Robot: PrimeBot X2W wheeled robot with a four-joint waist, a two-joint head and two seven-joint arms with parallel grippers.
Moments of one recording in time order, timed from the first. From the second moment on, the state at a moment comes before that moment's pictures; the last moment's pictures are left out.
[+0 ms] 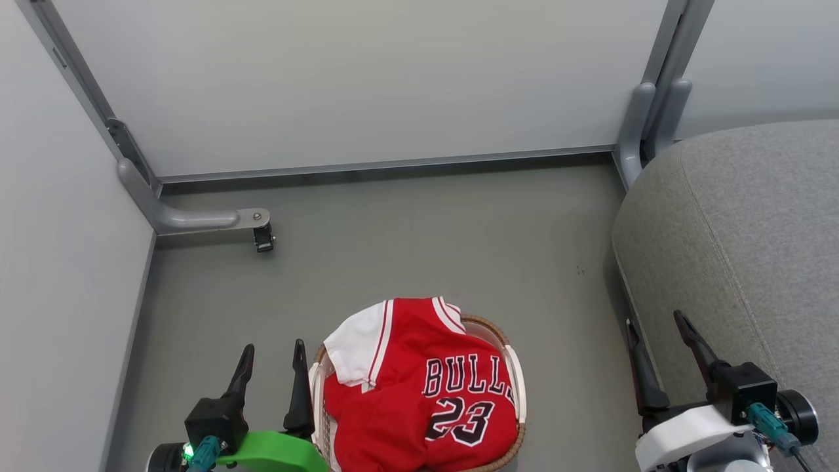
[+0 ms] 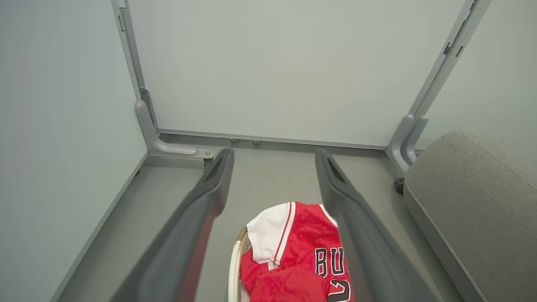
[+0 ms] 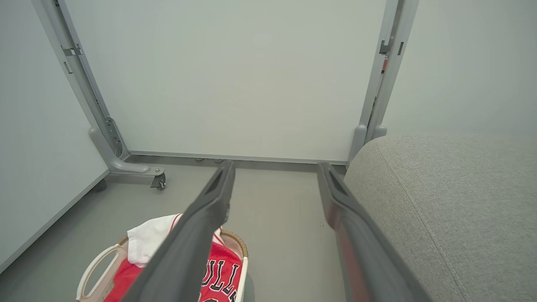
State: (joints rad) left arm -0.01 0.05 -0.23 0.29 -0.29 0.04 -0.26; right arm 0.01 -0.05 0.01 0.17 0.09 0.13 -0.26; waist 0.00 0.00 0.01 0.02
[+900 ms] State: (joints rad) left arm -0.23 0.05 -0.31 0.37 -0.24 -0.03 -0.26; right arm -0.10 -0.05 -0.04 0.10 0.09 0.13 -0.26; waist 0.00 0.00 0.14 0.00
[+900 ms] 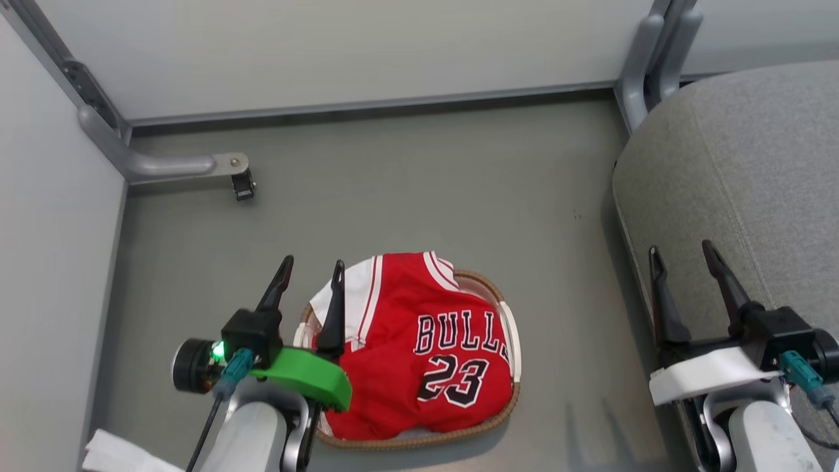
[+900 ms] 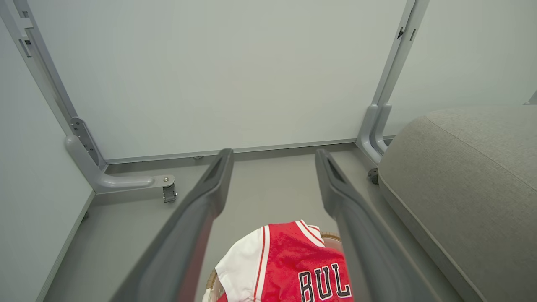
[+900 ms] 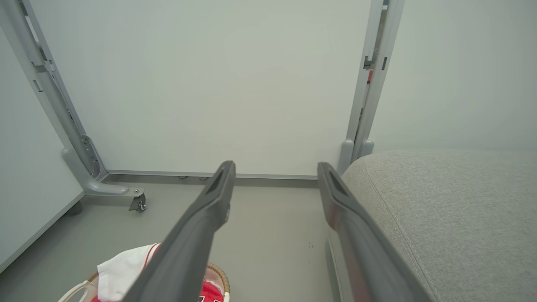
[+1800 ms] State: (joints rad) left arm -0.72 0.06 -0.56 1.11 -0.18 -0.12 -0.13; right arm -0.40 -0.05 -0.01 0.00 0.25 0.13 -0.26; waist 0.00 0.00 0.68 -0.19
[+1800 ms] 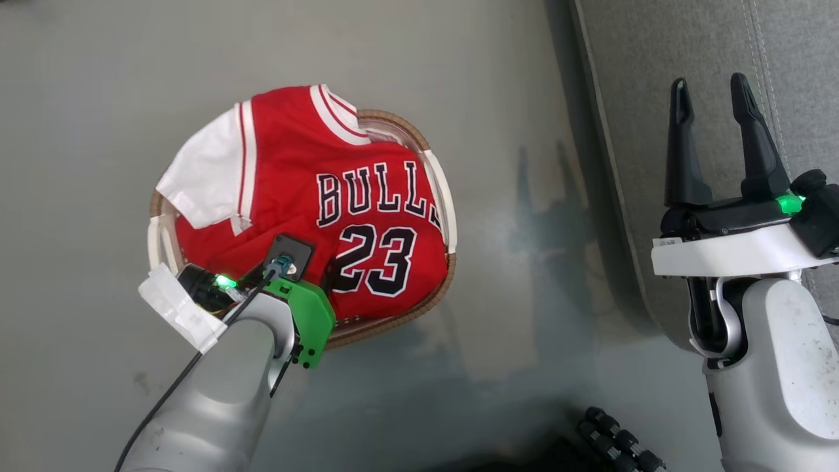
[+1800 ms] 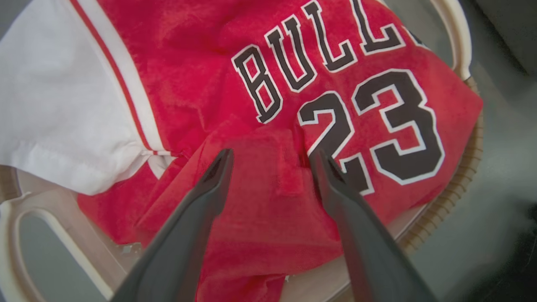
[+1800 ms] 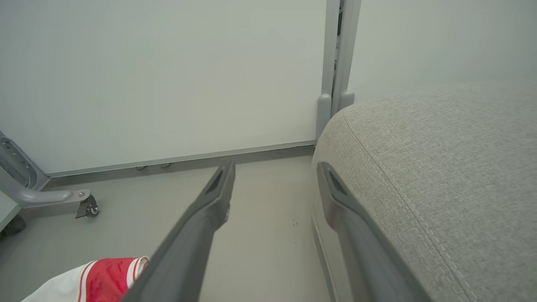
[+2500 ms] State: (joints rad) left arm -0.81 0.10 -0.59 1.25 -0.16 -0.03 -0.09; right arm -0.40 -0.05 0.02 0.02 0.29 0.13 -0.26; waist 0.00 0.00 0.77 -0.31
